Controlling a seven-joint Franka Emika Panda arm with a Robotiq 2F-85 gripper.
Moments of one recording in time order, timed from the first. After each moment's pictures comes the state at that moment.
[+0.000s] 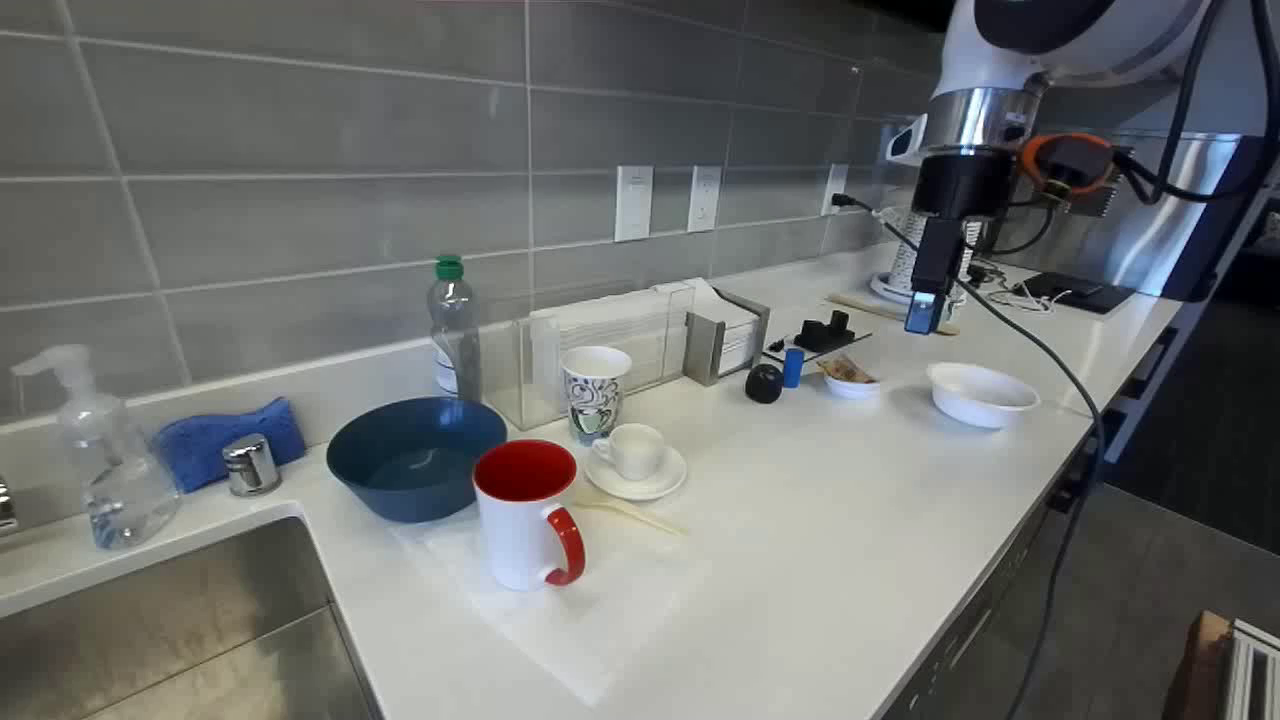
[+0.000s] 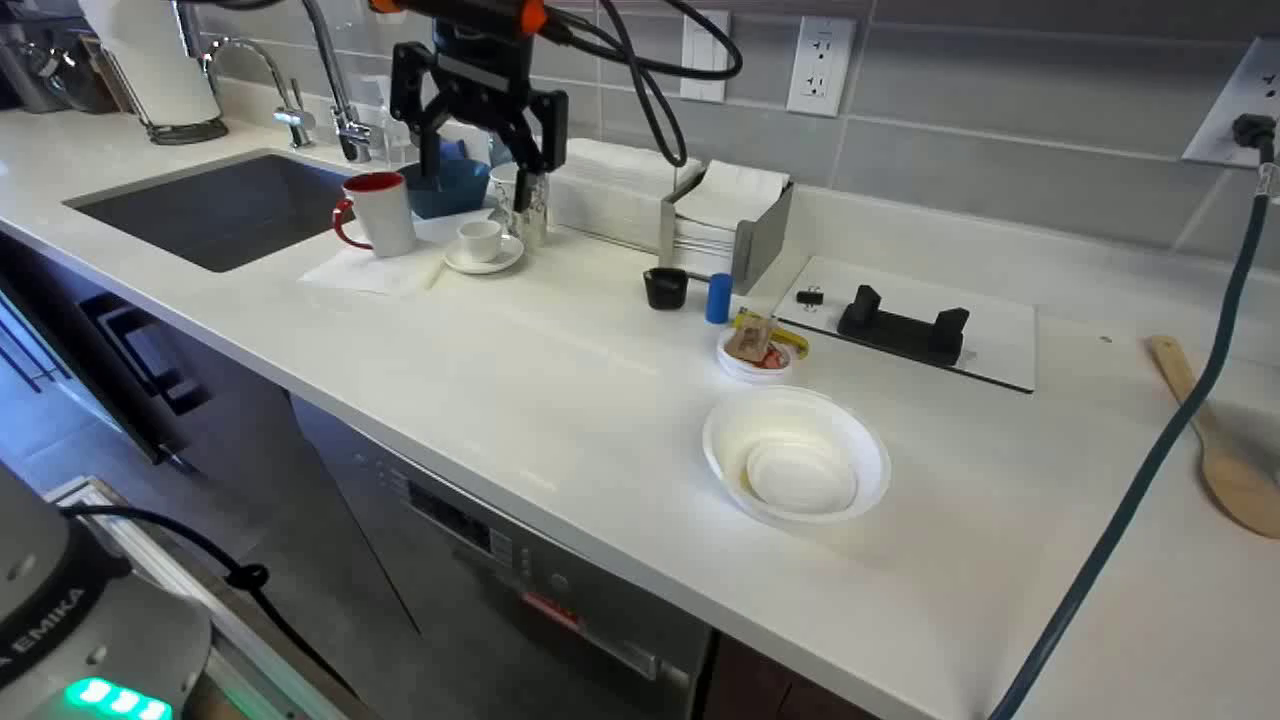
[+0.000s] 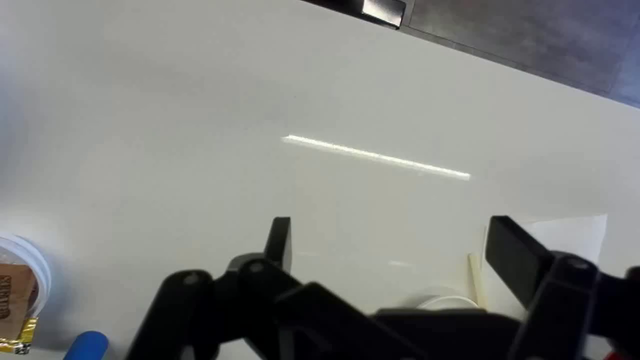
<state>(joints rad) 0.02 -0.30 -0.24 -2.41 0.09 1.96 -0.48</state>
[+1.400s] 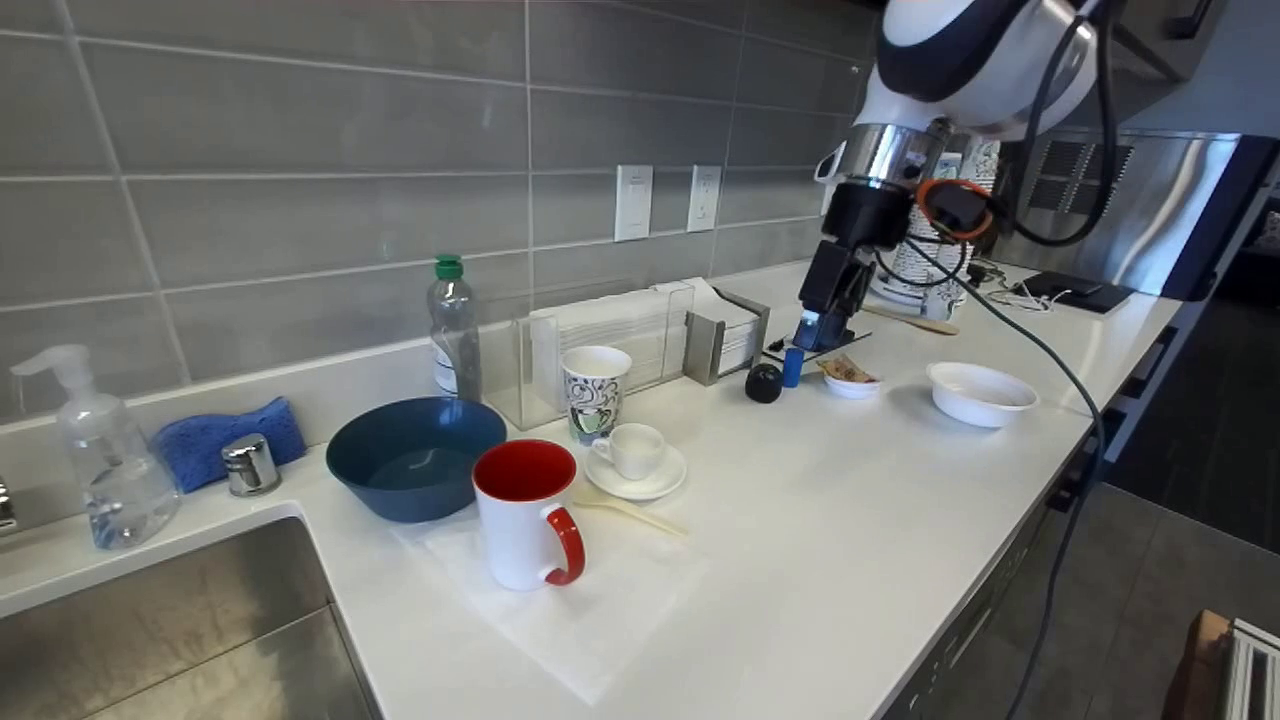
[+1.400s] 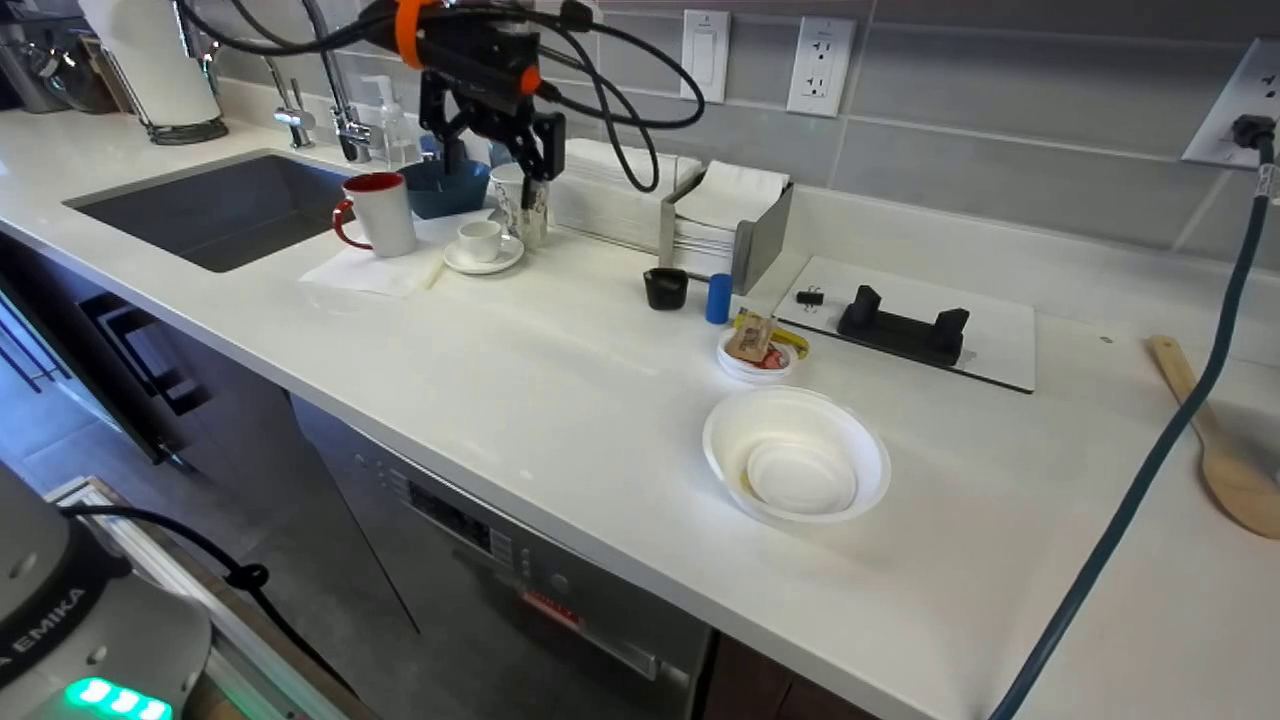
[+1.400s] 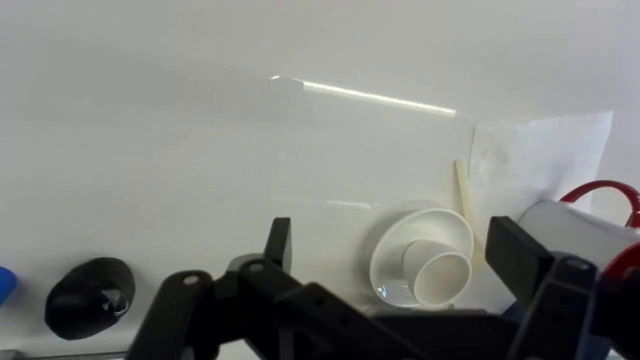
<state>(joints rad) 0.04 -0.13 -0.15 -2.36 0.29 2.19 -0.48</state>
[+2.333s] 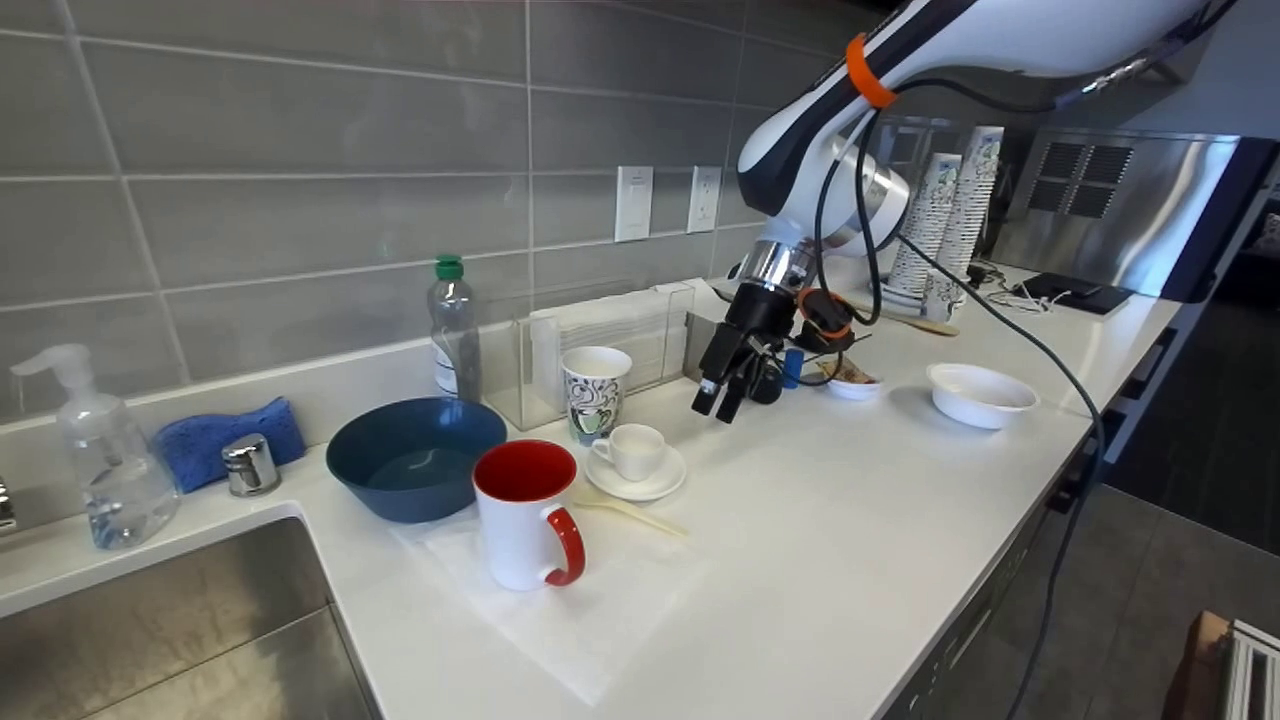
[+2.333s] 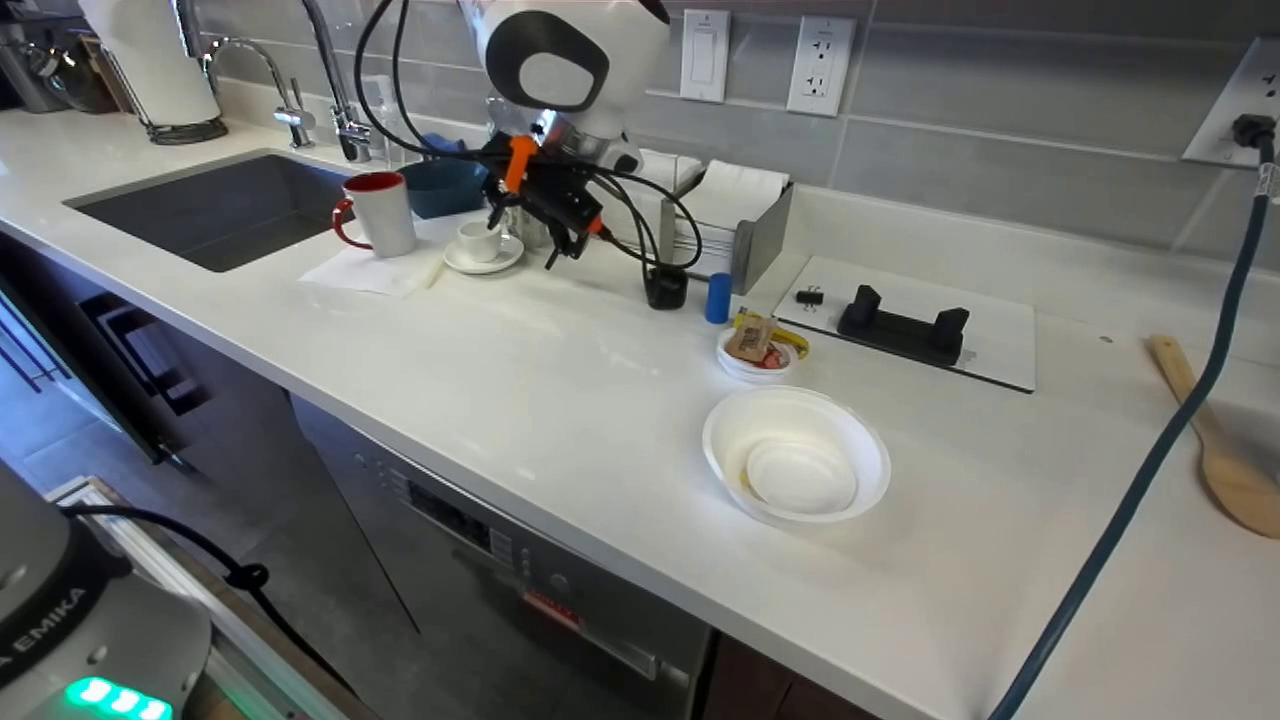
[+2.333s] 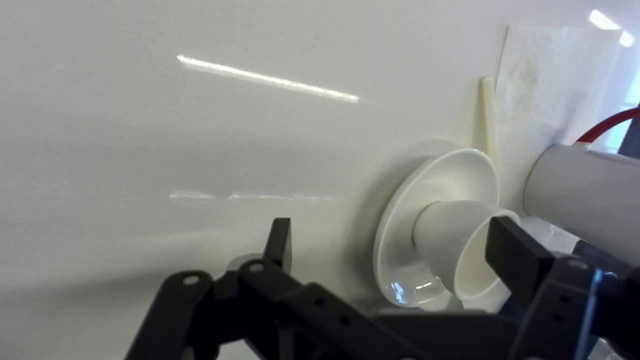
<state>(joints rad) -0.10 0.37 0.00 -2.04 0.66 2.18 -0.79</state>
